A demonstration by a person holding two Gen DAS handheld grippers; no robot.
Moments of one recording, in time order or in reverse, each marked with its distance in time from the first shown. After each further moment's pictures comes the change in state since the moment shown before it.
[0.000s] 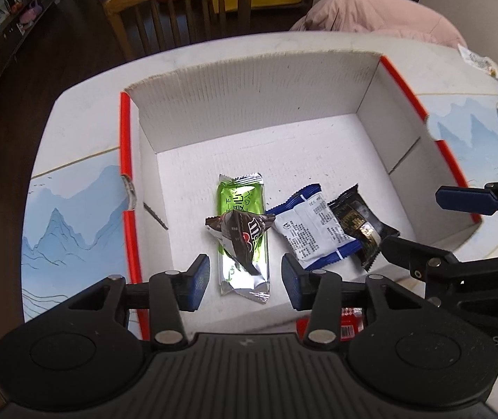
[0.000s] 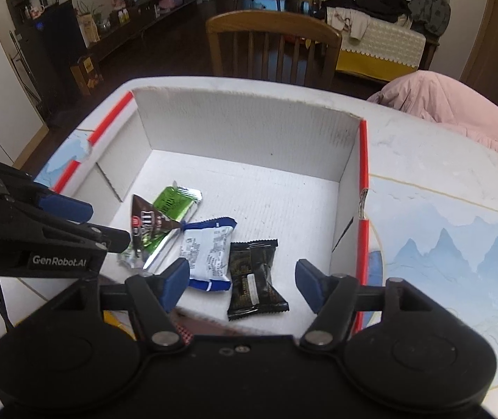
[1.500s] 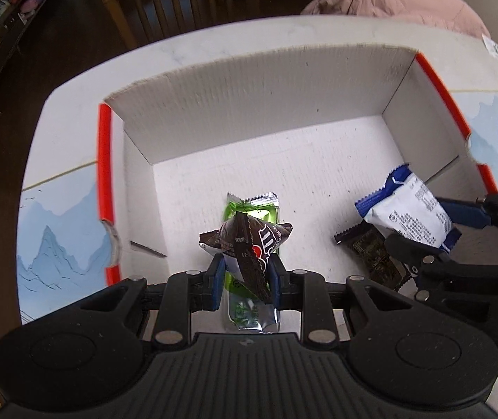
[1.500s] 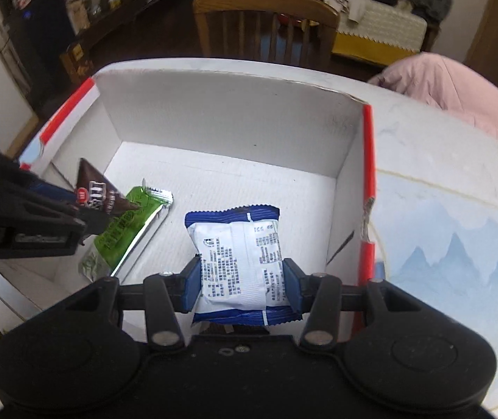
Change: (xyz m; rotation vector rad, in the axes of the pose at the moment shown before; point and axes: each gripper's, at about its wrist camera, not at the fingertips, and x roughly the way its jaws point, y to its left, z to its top) left arm 0.047 -0.004 0.039 0.003 0.096 0.050; right arm 0.054 -0.014 0.010 -0.010 0.069 -0.021
